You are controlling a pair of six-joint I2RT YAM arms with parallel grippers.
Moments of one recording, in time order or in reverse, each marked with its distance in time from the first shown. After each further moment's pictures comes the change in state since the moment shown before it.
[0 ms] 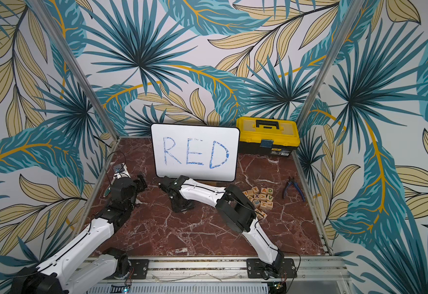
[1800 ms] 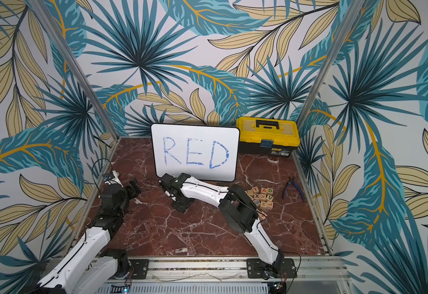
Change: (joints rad) left arm 0.181 -0.108 -0.102 -0.030 0.218 -0.092; right arm -0.008 -0.025 0.027 -0.022 0.036 -0.709
